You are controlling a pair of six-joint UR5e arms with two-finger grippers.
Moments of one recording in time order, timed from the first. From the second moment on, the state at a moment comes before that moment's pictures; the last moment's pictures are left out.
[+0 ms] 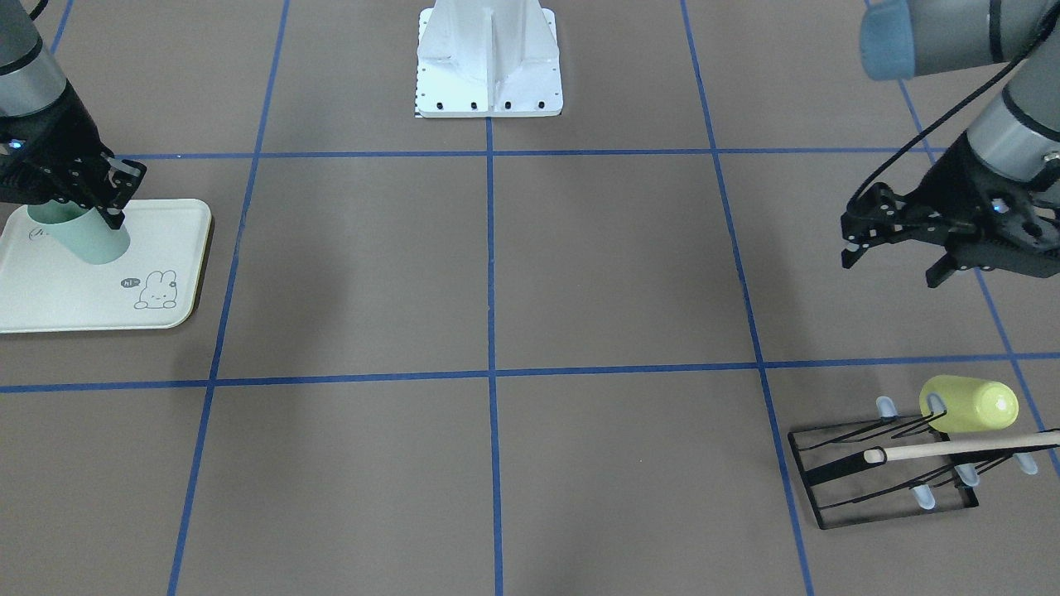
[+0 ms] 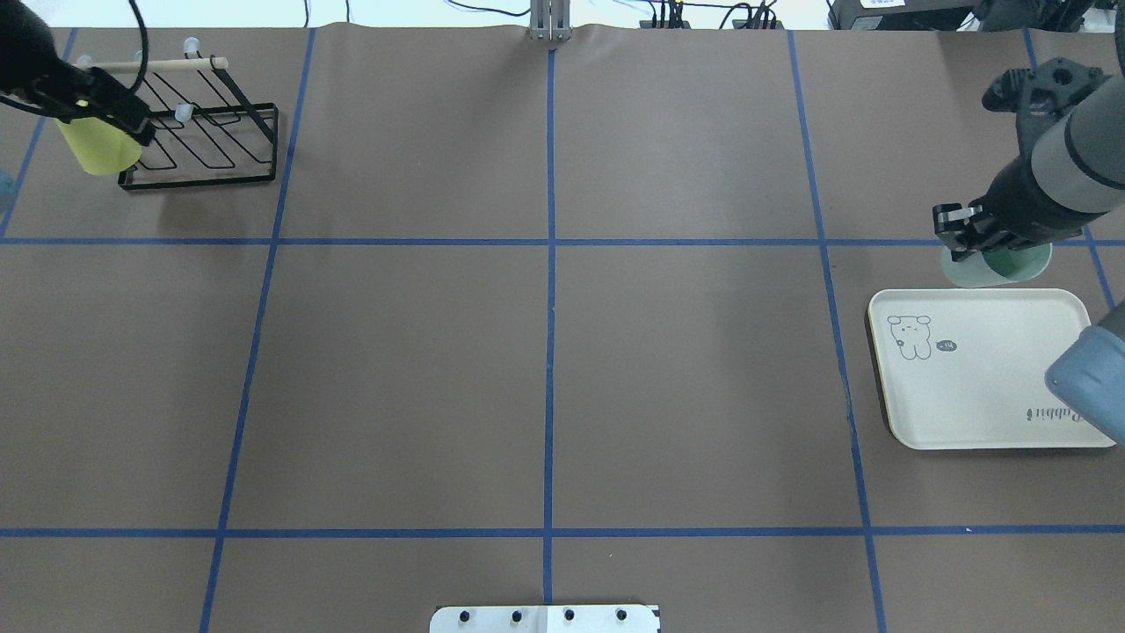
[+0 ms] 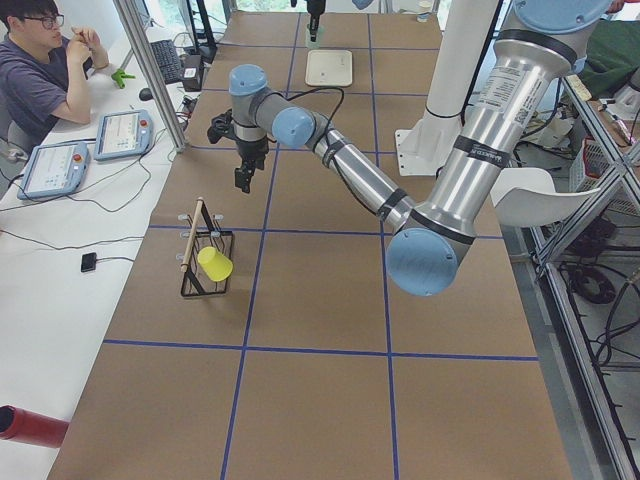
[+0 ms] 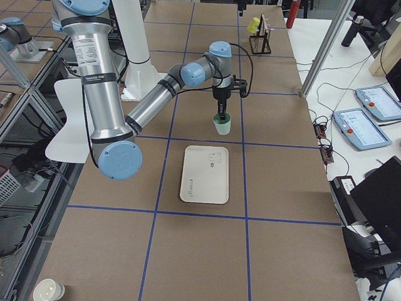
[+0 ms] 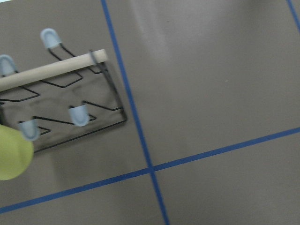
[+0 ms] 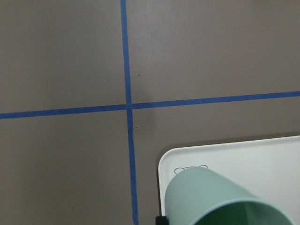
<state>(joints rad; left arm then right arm) -1.22 -1.92 -1.87 -1.40 -2.24 -0.23 0.97 -1.45 2.15 -1.77 2.02 0.81</state>
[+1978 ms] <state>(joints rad) -1.57 -1.54 -1.82 -1.41 -2.29 0.07 0.89 -1.61 1.88 -1.37 2.12 0.78</state>
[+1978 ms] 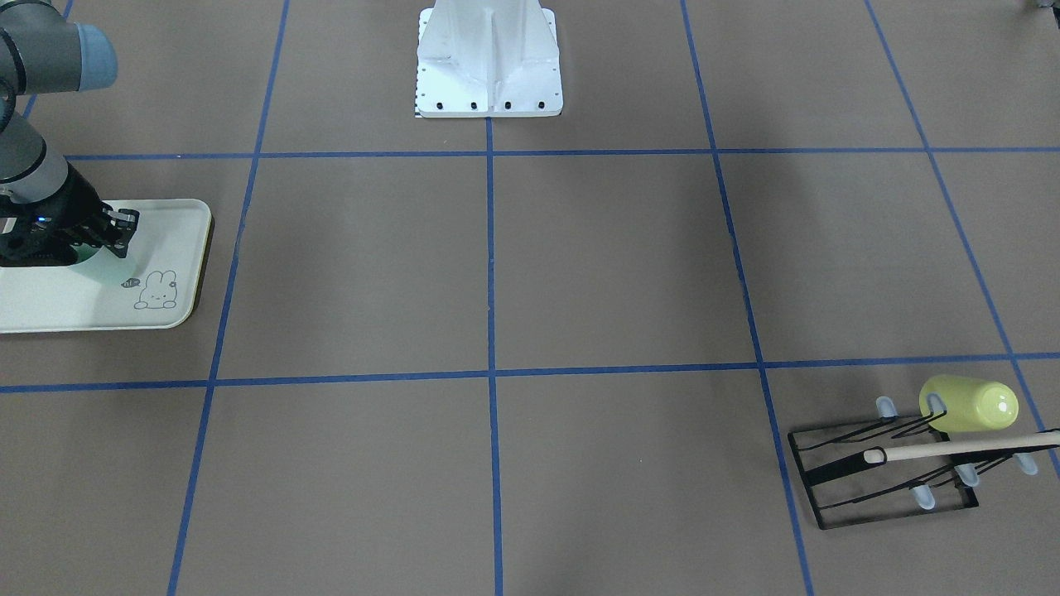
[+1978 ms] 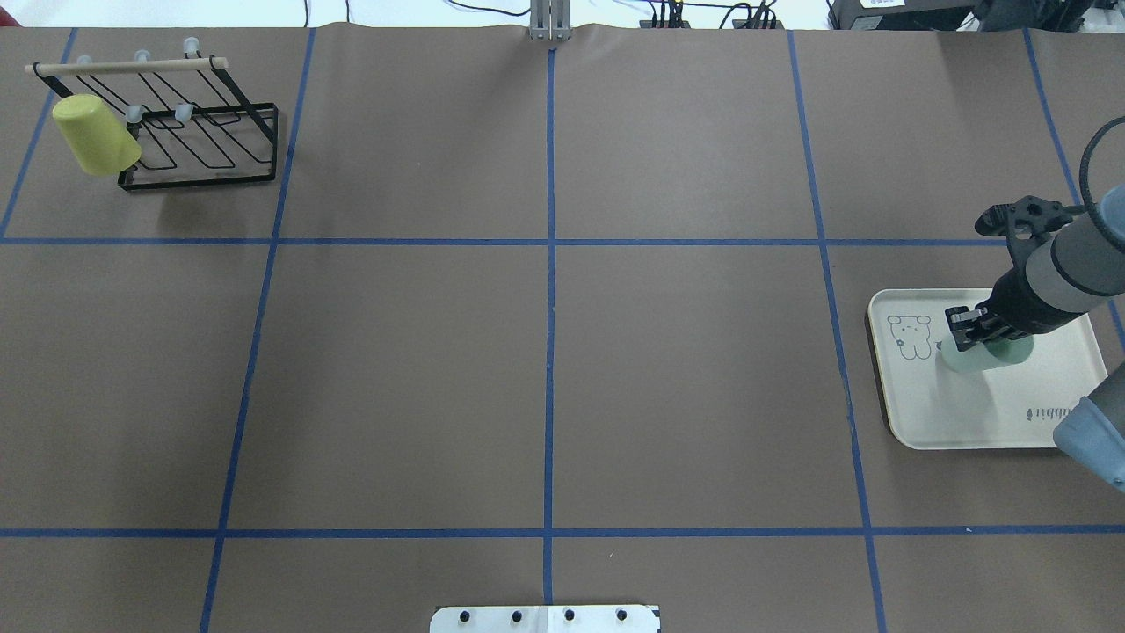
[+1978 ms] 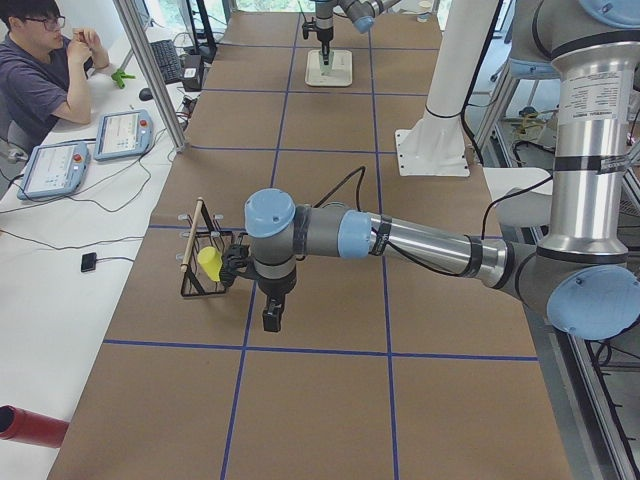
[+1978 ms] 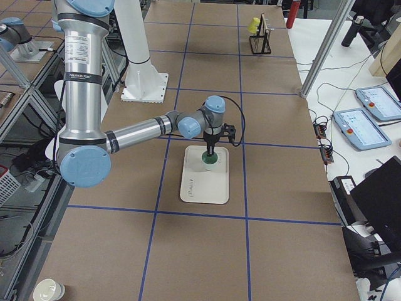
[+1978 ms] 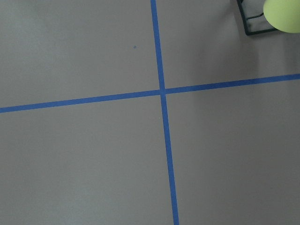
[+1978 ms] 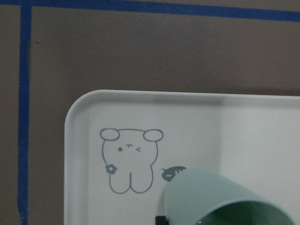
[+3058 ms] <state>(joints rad) -1.58 -1.46 -1.83 -1.42 -2.30 0.07 1.19 -1.58 2.04 -1.76 2.21 0.37</state>
